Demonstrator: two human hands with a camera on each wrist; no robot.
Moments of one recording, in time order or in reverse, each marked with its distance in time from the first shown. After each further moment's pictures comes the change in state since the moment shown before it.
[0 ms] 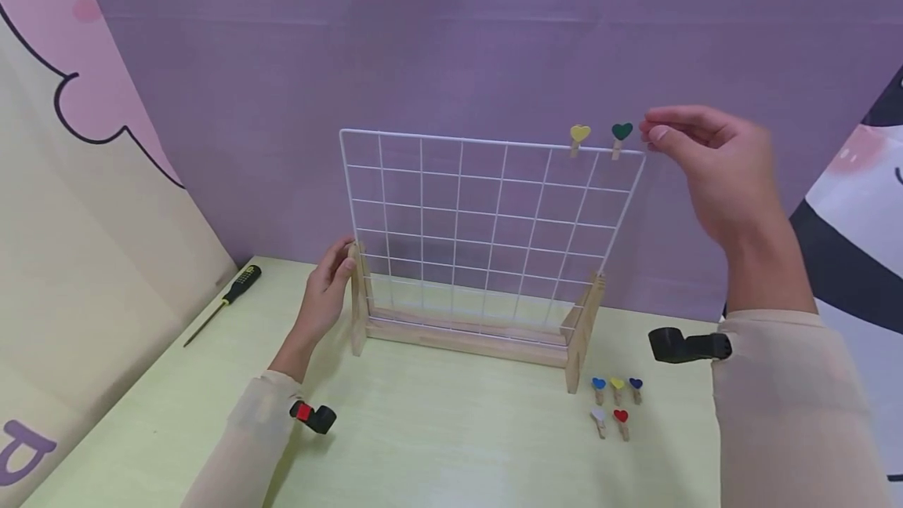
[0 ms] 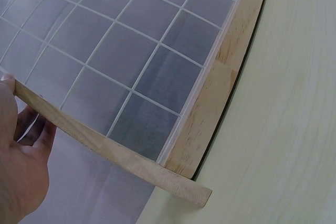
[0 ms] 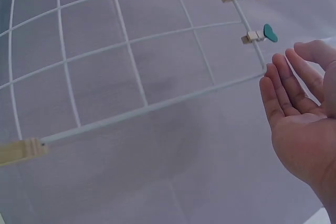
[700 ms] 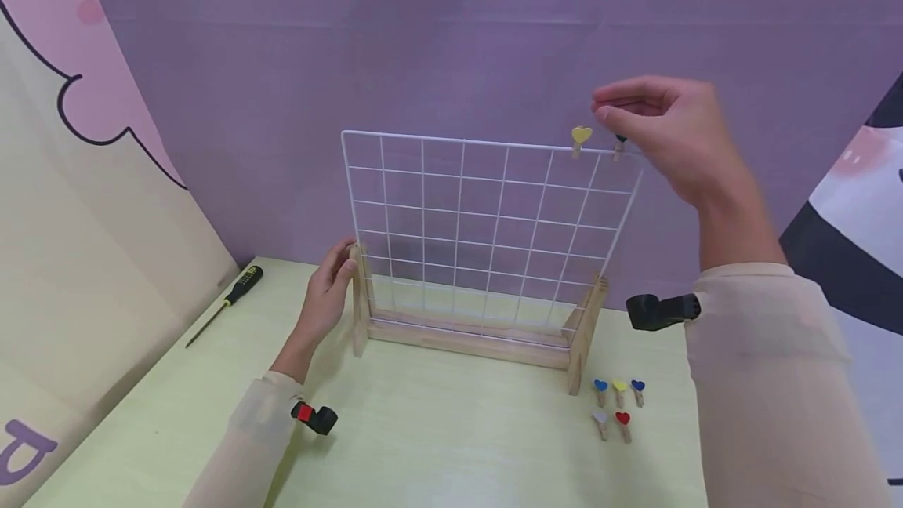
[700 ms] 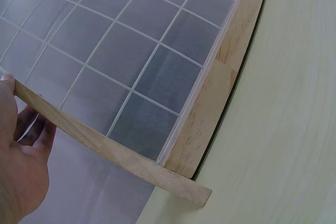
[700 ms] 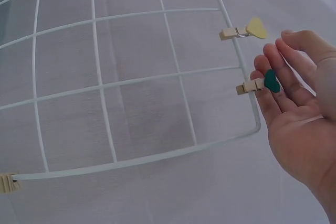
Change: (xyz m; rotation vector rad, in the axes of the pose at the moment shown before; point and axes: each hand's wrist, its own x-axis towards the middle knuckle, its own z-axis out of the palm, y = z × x) left_hand 0.002 -0.003 0.003 0.002 -0.003 0.024; right_hand 0.027 -0.027 0.033 -0.308 -0.172 0.003
